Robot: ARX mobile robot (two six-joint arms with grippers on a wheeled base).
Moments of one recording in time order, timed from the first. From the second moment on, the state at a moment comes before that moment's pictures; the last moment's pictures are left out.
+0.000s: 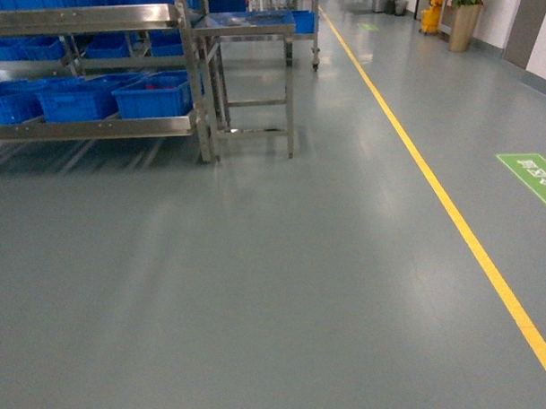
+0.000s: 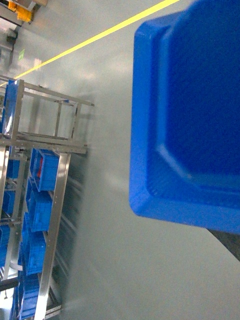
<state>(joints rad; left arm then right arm) -0.32 0.27 0.34 -0.23 -0.49 -0.15 0.00 0.01 0.01 -0.01 0.00 0.00</state>
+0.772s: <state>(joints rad) -0.32 0.27 0.34 -0.23 -0.49 -0.15 0.00 0.01 0.01 -0.01 0.00 0.00</state>
